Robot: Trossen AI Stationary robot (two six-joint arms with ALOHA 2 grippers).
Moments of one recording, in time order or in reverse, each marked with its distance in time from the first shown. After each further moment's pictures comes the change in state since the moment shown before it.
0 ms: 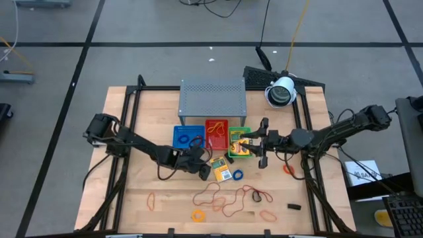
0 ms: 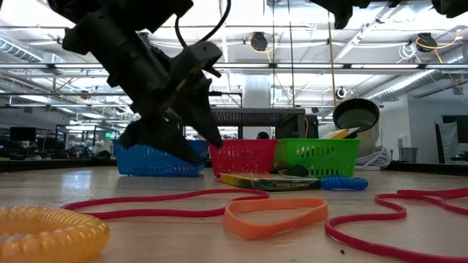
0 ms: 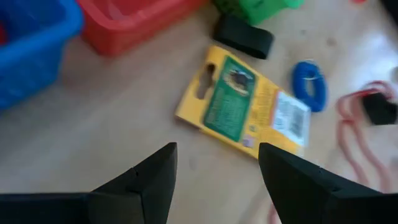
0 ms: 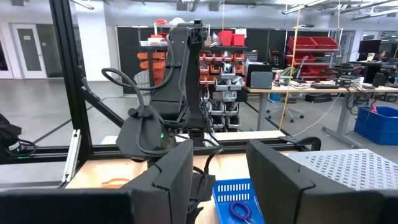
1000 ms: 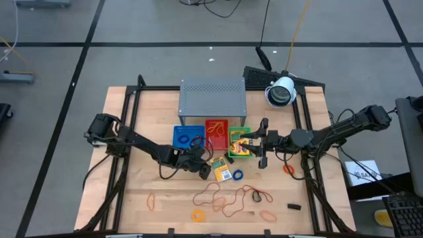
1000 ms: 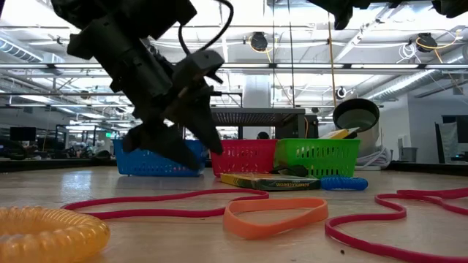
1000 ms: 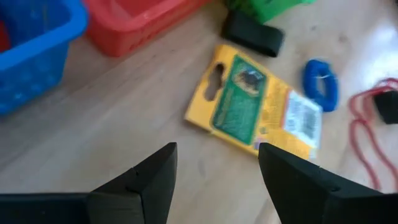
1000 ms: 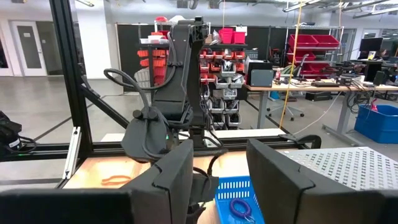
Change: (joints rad) left arm 0.021 0.017 0.000 0.003 0.025 0.005; right arm 0.000 0.000 0.000 -0.010 -0.001 0.002
